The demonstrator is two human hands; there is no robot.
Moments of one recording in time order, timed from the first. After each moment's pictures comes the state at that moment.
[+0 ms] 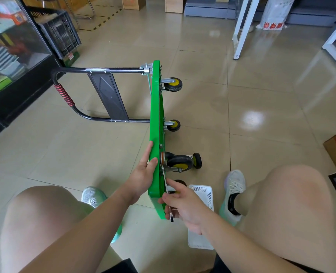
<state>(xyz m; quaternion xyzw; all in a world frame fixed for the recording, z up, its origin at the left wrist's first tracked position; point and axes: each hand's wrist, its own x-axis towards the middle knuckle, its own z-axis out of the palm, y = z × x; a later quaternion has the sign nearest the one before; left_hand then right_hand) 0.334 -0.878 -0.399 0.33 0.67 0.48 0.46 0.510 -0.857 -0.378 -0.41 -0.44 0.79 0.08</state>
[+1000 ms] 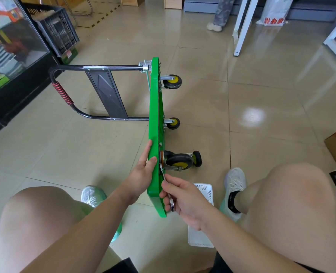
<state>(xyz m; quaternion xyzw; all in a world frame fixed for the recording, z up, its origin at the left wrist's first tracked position) 0.338 -0.878 -0.394 0.31 0.67 0.49 0.46 0.505 -0.852 -0.362 -0.35 -0.39 0.84 0.13</state>
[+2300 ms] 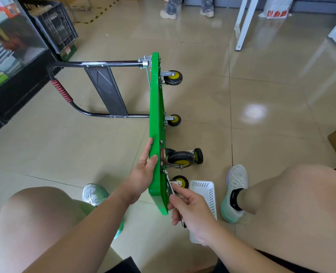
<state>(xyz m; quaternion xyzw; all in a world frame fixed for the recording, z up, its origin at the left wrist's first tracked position) 0.340 -0.880 -0.389 0.30 0.66 0.49 0.47 0.526 -0.873 -0.403 -0.44 -0.45 0.76 0.17</state>
